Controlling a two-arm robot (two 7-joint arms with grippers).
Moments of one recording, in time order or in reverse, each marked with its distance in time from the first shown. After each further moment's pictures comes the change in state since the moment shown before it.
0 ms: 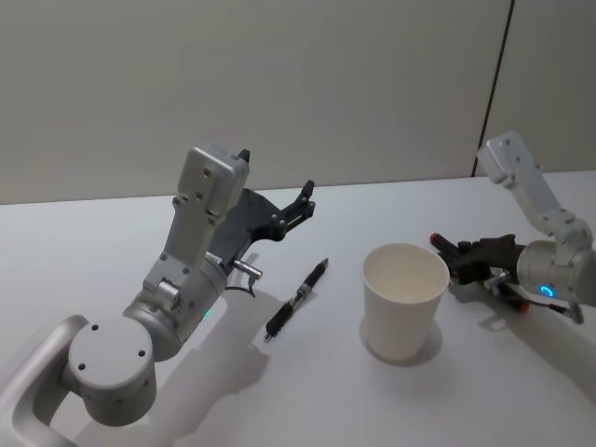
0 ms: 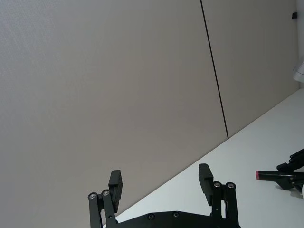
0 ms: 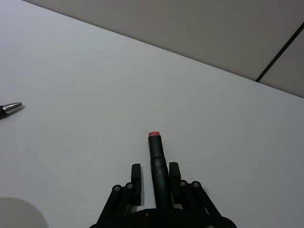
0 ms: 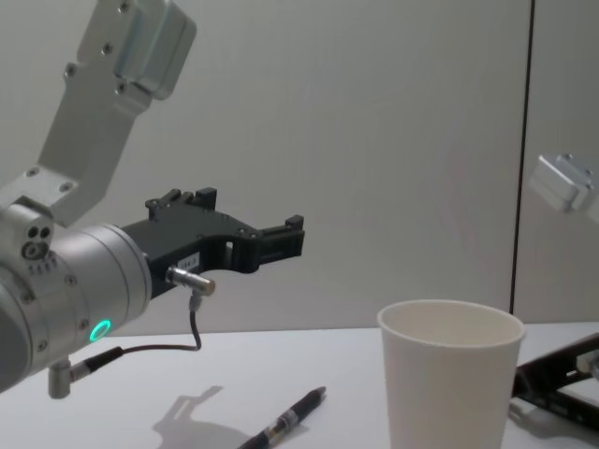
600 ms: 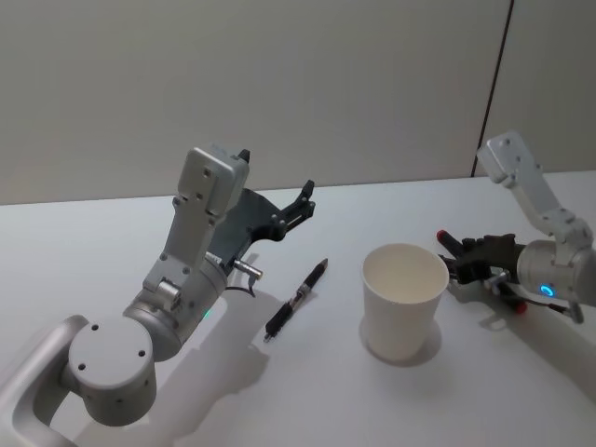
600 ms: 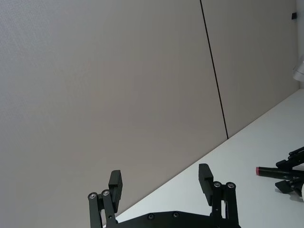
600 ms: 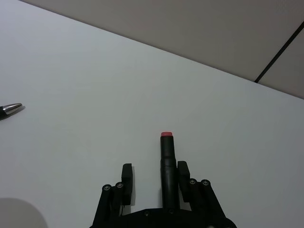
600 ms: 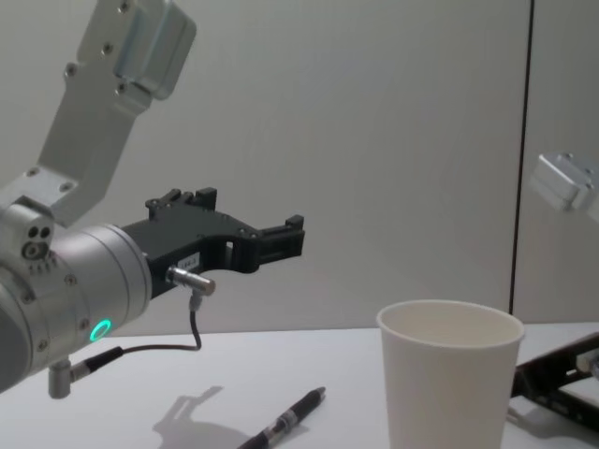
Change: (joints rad) left arm 0.000 0.000 0.000 0.000 0.000 0.000 0.000; right arm 0.000 0.000 0.000 0.000 0.000 0.000 0.000
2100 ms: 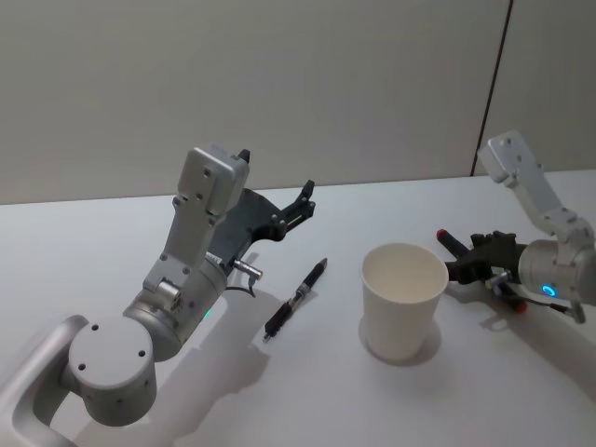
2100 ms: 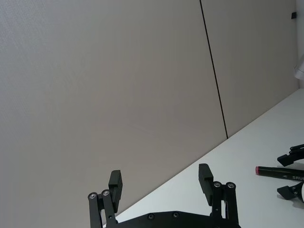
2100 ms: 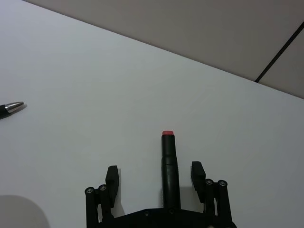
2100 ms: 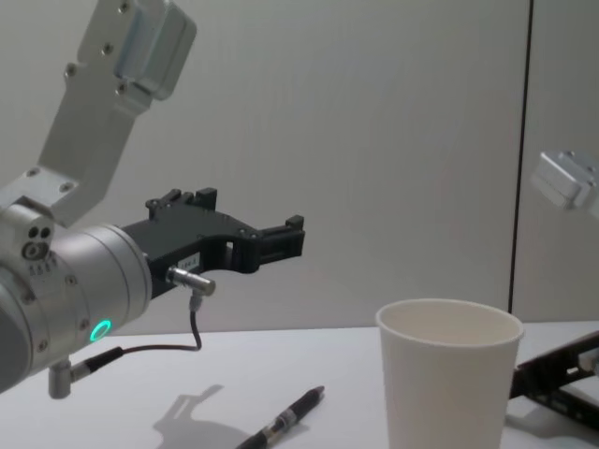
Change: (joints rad) left arm 0.000 0.000 0.000 0.000 0.000 0.000 0.000; right arm -0.002 0.004 0.002 -0.009 -0.001 -0.001 0.010
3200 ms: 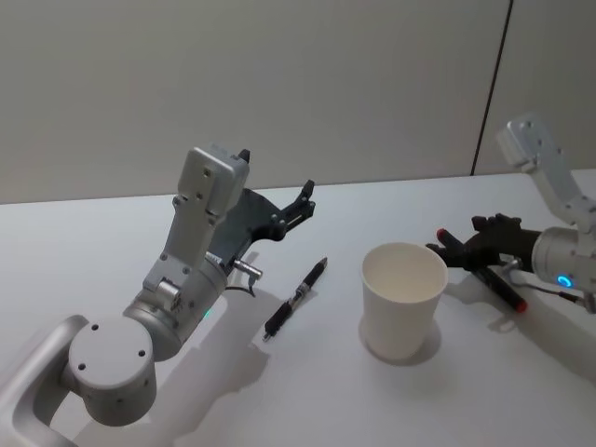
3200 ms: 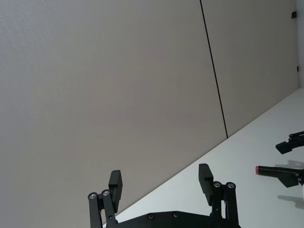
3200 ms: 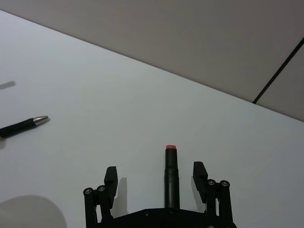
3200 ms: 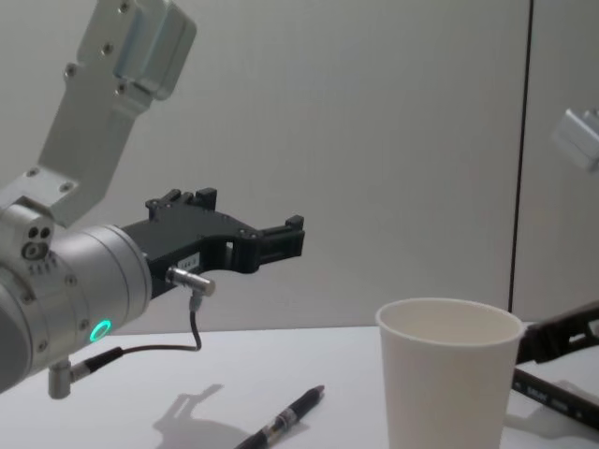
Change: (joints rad) left arm 0.000 0.000 0.000 0.000 0.000 0.000 0.000; right arm -0.018 0.032 0.030 -0.057 0.034 -0.052 0.060
